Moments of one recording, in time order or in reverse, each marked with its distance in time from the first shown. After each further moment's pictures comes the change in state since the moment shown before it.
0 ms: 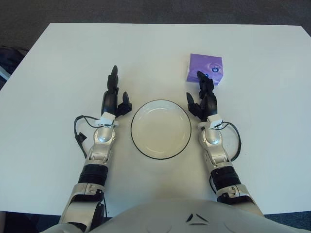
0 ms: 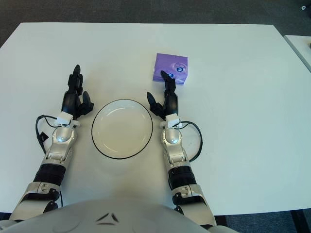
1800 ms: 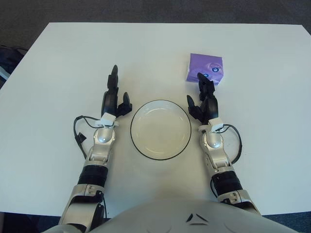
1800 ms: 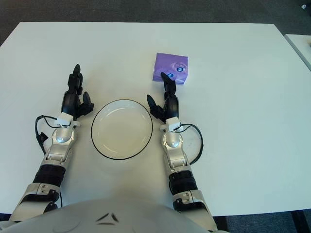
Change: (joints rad) left arm 0.014 -0.001 -0.001 -0.023 0.024 -0.005 0.009; right arm 0.053 -0.001 0.025 -0.060 -0.001 0.005 -0.001
